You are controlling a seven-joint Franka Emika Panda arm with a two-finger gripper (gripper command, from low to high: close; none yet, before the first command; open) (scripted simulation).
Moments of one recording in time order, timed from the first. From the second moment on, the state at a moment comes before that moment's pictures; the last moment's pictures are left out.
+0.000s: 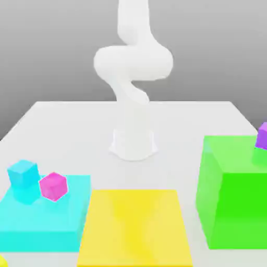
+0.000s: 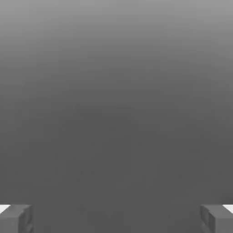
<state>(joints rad) -0.02 -0.71 -0.01 -2.28 0.00 2.32 0.81</state>
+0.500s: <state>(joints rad) -0.12 -0.16 -0.13 -2.17 0.03 2.41 0.86</state>
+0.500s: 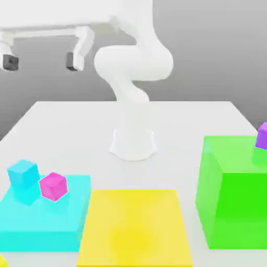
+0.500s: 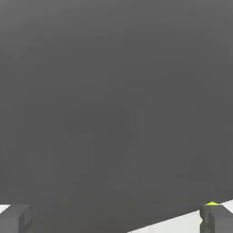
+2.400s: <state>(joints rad) -0.33 -0.23 -0.24 -2.73 -0.09 2.50 1.13</state>
